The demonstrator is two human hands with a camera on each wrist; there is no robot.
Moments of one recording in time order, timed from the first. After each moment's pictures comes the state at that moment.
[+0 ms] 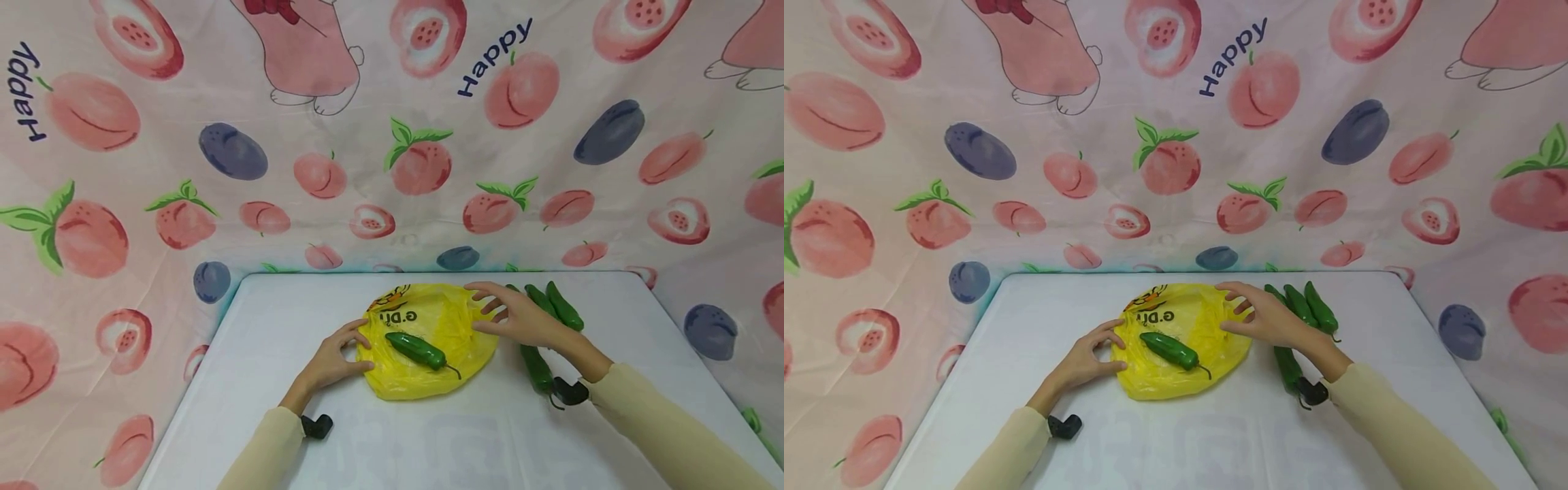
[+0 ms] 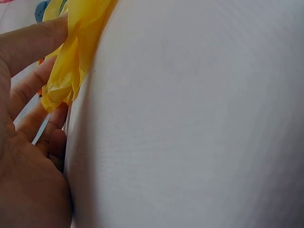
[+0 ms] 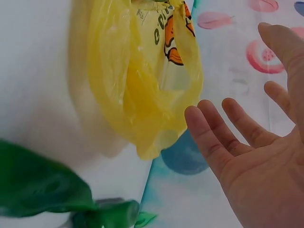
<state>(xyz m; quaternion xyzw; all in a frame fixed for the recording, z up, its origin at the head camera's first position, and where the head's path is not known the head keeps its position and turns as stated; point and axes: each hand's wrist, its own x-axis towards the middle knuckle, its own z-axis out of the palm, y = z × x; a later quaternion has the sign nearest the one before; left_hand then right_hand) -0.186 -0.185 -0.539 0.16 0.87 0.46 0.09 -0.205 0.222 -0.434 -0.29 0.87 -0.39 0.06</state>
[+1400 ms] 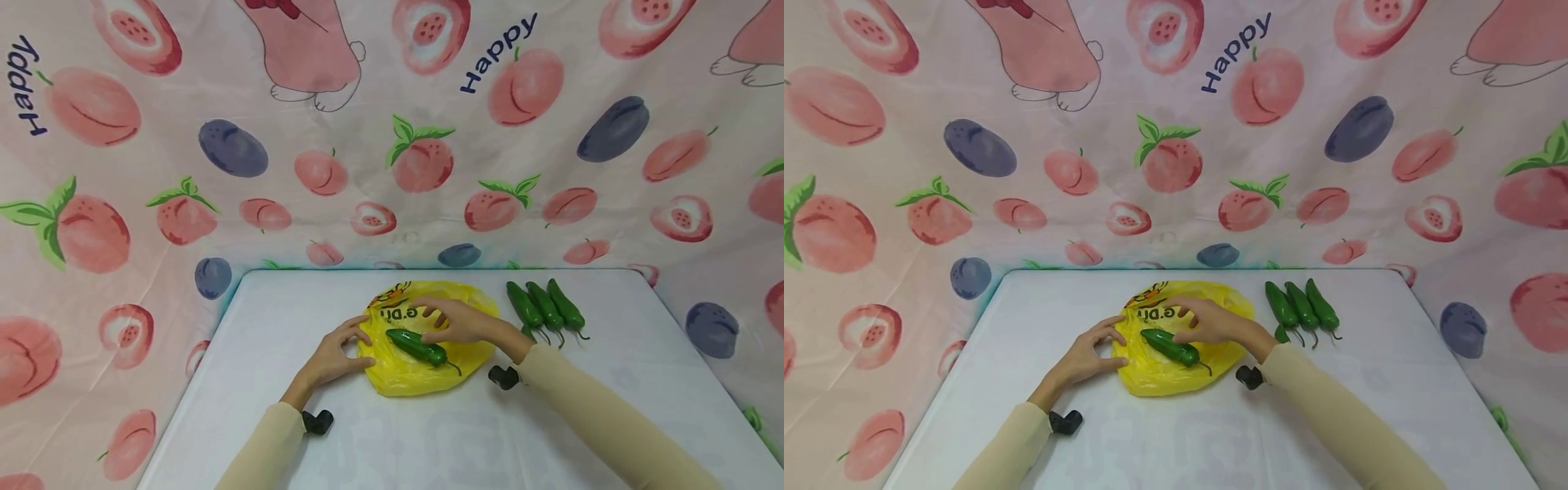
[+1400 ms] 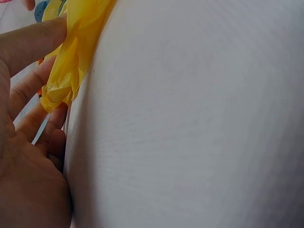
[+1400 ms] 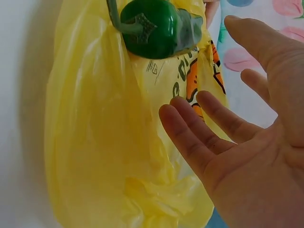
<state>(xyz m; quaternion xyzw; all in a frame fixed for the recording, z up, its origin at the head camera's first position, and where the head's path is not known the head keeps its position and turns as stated) -0.188 -0.183 -0.539 0.15 0.87 0.46 0.10 -0.230 0.134 -0.459 -0.30 0.86 -0.35 0.22</state>
